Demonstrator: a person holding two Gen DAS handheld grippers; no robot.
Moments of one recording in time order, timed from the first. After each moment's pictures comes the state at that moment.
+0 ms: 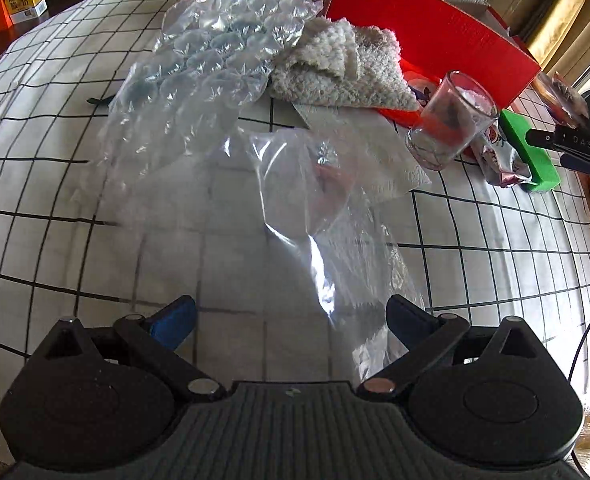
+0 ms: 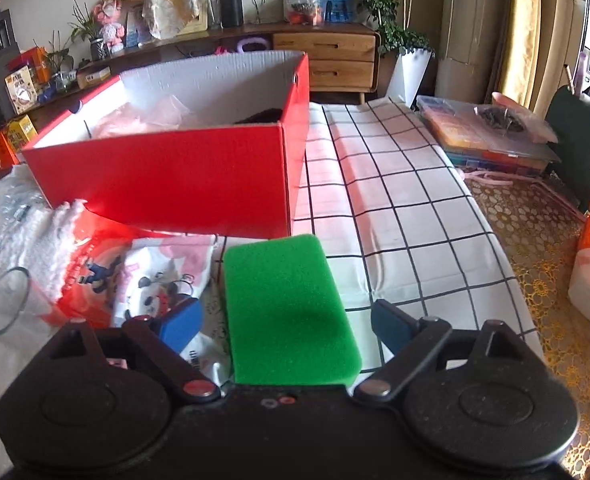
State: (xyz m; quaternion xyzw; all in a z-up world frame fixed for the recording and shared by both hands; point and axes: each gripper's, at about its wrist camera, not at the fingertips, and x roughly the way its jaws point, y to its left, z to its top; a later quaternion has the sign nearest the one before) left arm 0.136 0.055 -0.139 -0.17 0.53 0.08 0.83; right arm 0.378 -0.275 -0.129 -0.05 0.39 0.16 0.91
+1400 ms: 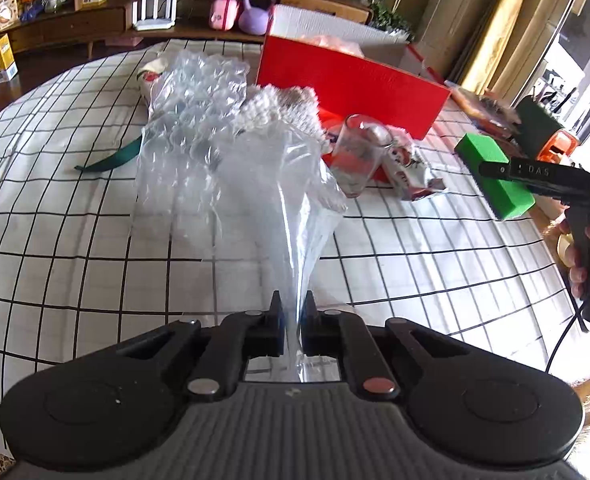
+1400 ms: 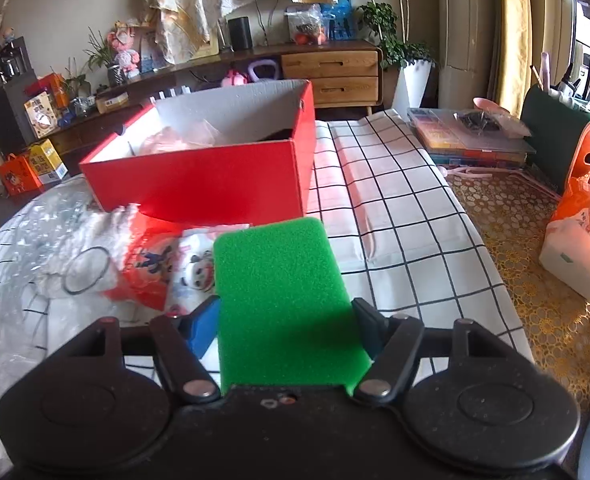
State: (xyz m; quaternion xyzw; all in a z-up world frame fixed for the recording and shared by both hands) left arm 0.080 0.029 -0.081 -0.14 0.44 0.03 0.89; right arm 0.300 -0.305 -0.087 -0.01 0.36 0.19 0.91
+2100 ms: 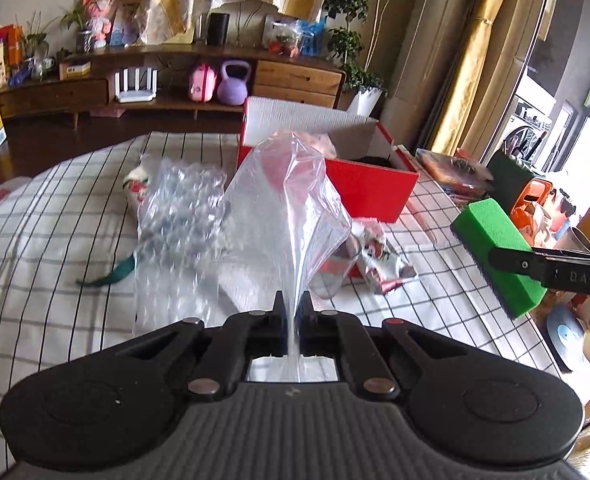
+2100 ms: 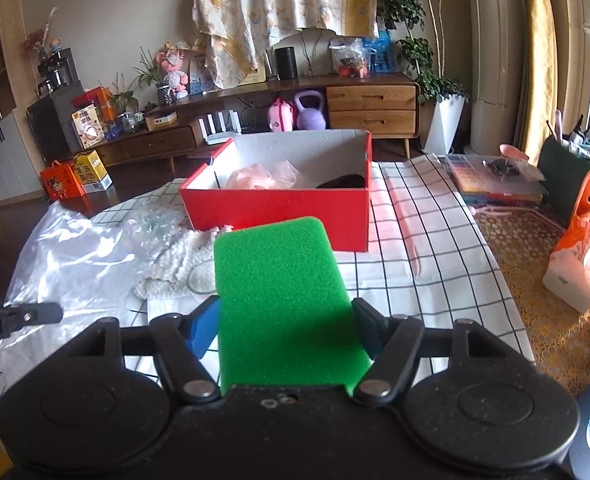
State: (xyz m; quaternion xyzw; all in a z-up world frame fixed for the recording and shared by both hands) left arm 0.110 0.034 -0.015 -0.10 0.35 0.01 0.93; right arm 0.226 -0.283 -0.019 -0.01 0.32 0.24 0.92
